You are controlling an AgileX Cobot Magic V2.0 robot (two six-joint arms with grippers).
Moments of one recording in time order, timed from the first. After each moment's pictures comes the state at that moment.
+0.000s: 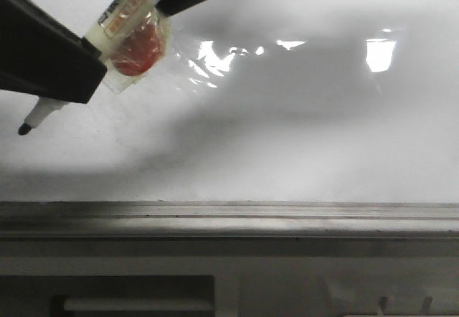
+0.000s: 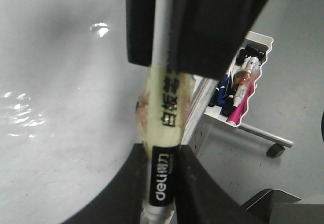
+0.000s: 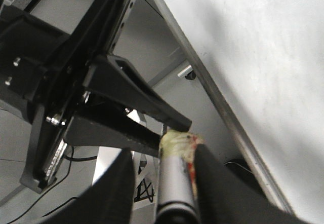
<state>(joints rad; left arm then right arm) -0.72 0.94 -0.63 -0.72 0.44 0.93 0.53 1.44 -1.20 0.99 1.03 -0.77</state>
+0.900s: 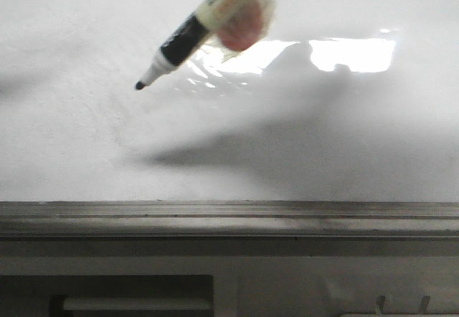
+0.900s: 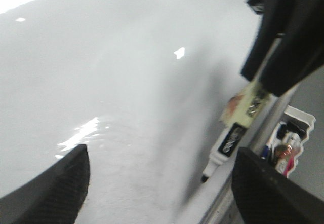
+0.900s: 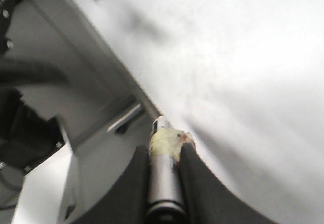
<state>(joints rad) -0.58 0.74 -0.64 -0.76 0.37 0.88 0.54 1.05 -0.85 0.92 0.64 -0.79</state>
